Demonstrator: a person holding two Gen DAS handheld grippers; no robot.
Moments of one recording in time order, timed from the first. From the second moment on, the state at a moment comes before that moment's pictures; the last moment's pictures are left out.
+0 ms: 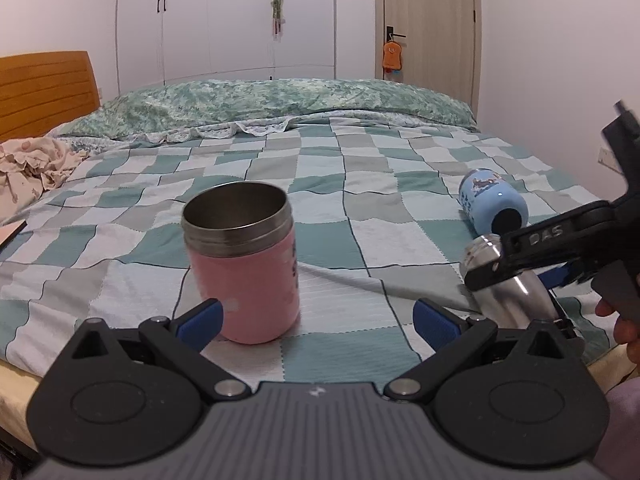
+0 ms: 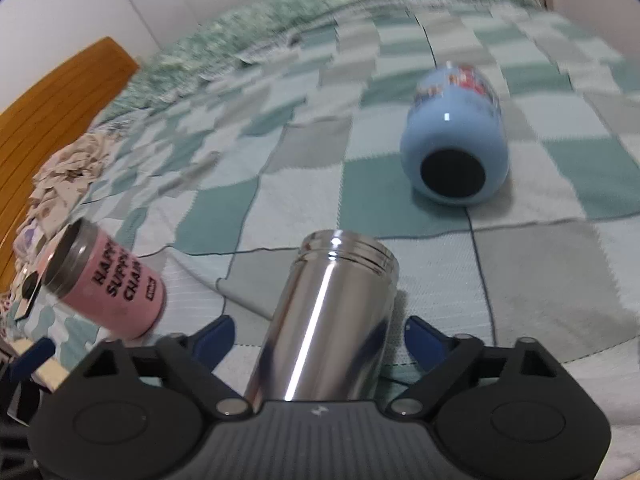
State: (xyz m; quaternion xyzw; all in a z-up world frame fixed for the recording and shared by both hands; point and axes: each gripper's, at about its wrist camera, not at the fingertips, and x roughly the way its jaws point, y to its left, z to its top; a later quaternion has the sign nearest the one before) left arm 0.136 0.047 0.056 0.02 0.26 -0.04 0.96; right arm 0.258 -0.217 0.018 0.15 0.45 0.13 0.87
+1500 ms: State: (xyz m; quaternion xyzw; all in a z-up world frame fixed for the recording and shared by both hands) left arm 0.113 0.081 0.057 -0.01 0.21 0.00 0.98; right arm 0.227 -0.106 0.035 -0.04 0.14 0.21 0.97
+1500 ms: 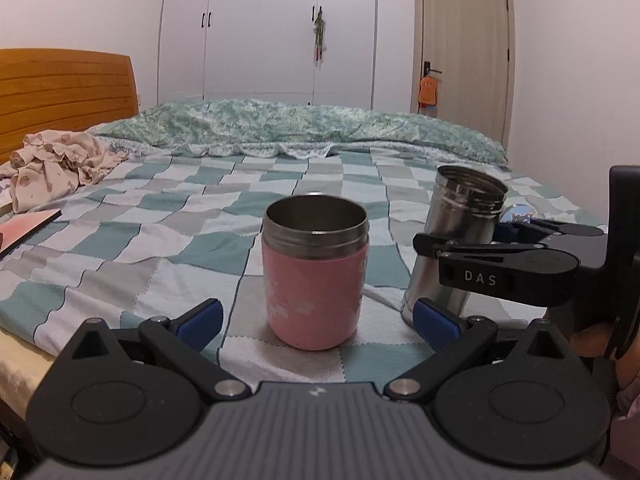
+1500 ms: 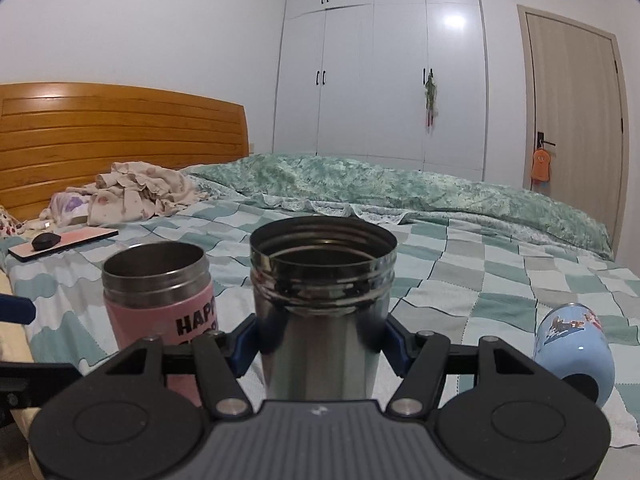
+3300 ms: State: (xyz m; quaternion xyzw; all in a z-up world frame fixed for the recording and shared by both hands) left arm 0.017 -0.009 0.003 0.00 0.07 -0.02 1.00; right arm 0.025 -0.264 0.002 -0.02 0.03 0.05 1.00
